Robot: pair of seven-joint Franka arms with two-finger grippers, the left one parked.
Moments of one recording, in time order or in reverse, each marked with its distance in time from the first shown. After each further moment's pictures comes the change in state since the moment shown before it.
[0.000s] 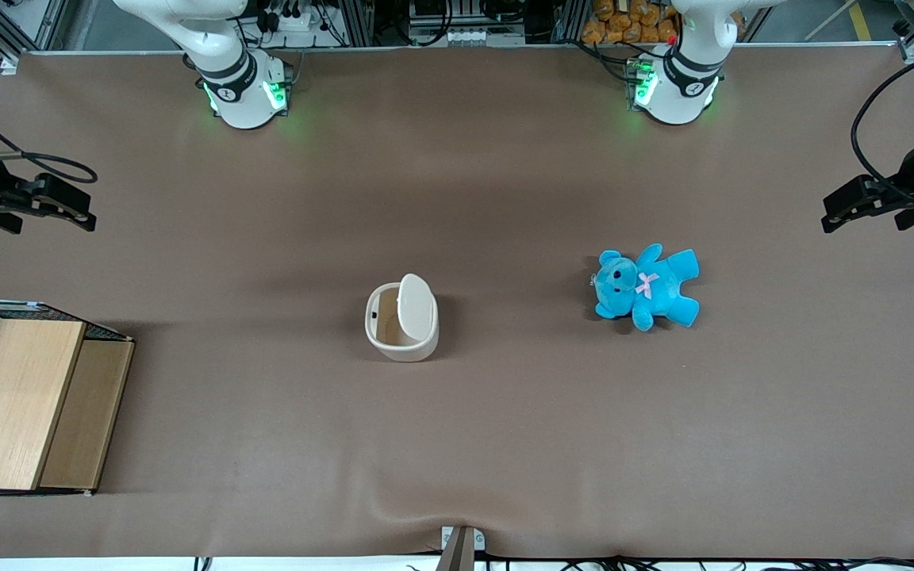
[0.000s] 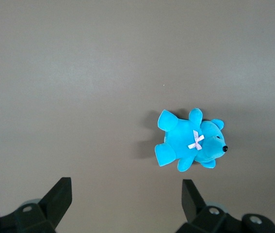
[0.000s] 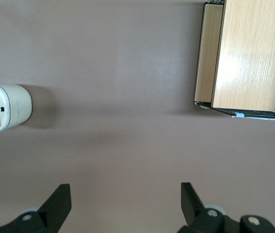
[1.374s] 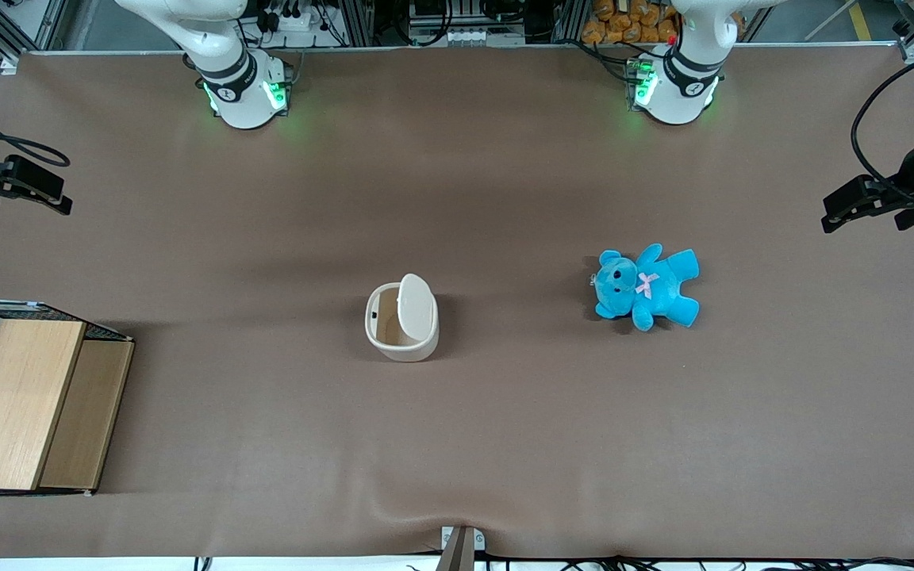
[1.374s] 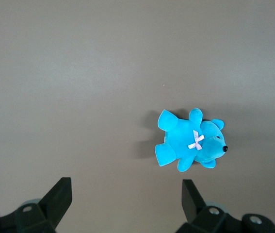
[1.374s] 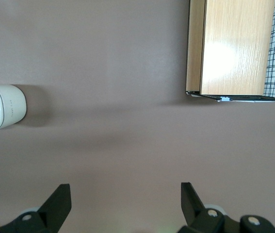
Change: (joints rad) arm -0.059 -0.044 -0.001 -0.035 0.015 -0.016 -0.001
